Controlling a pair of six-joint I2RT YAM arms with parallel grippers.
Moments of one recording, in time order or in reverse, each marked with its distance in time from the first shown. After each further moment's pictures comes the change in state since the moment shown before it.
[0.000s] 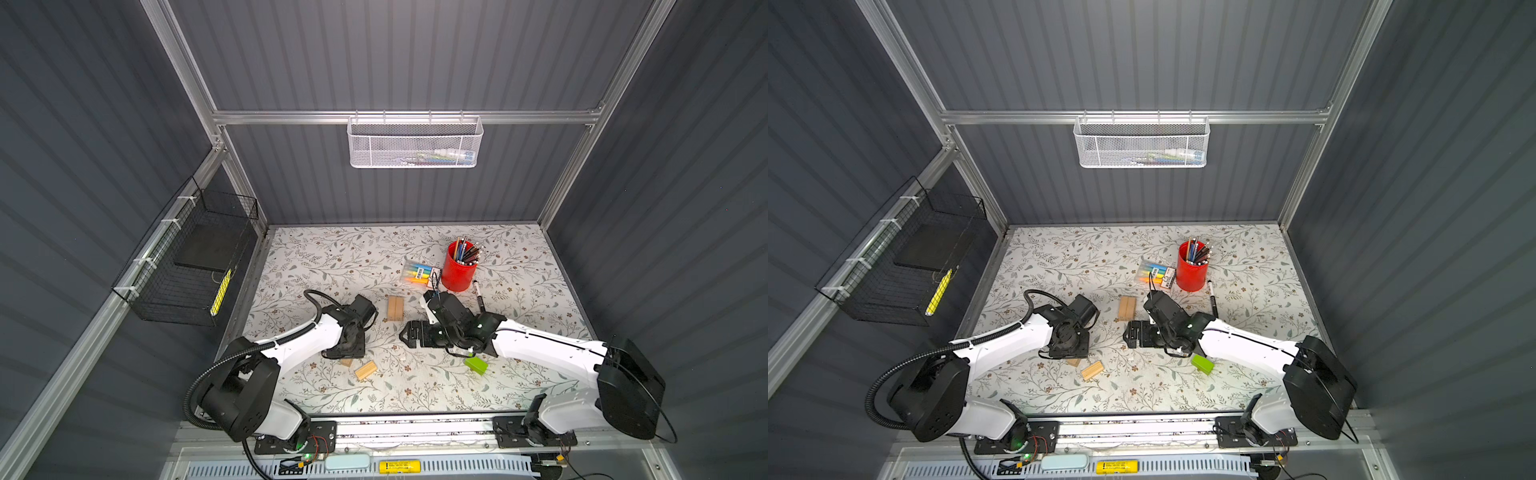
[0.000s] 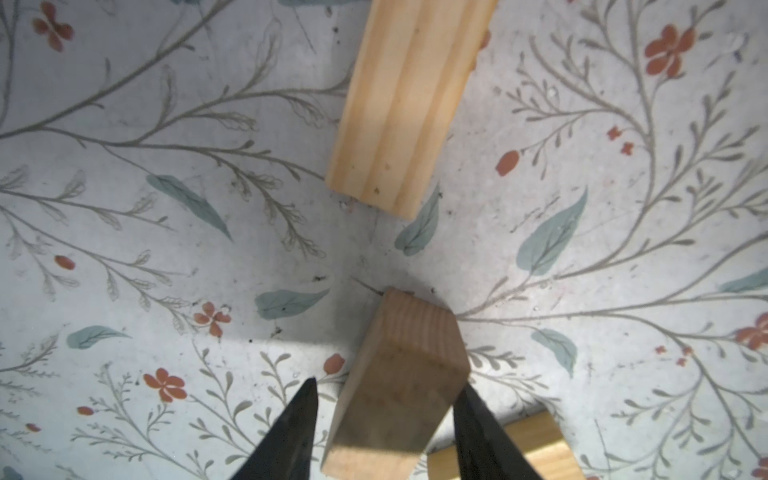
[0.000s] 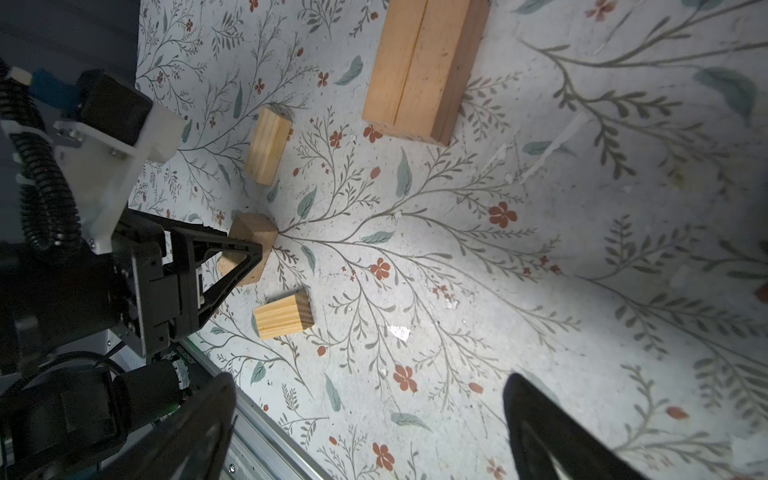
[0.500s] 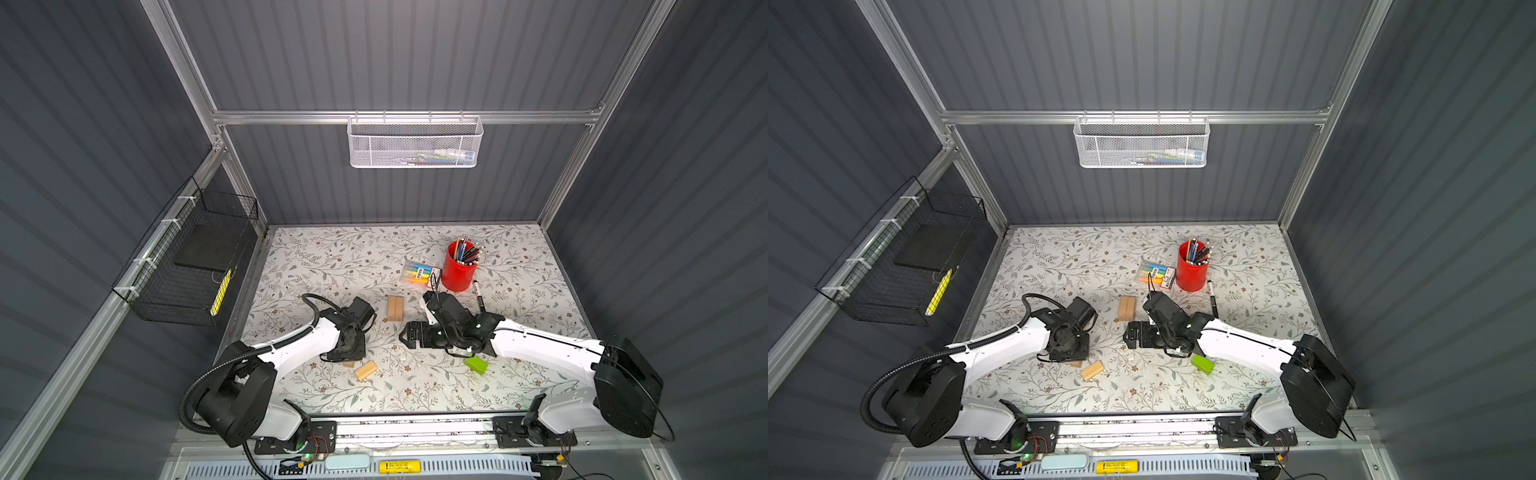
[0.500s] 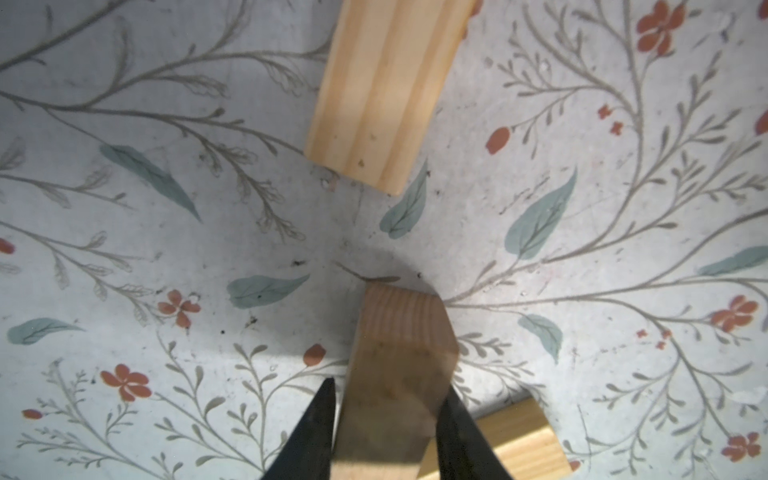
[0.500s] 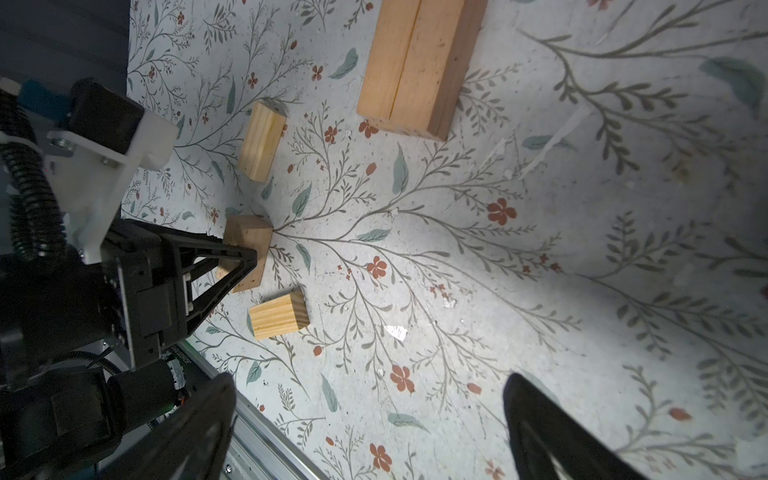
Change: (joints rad) left arm 0.000 -0.018 -0.037 0.030 0.037 -0.020; right arm 0.000 0.013 -0.001 0.000 -0.002 0.000
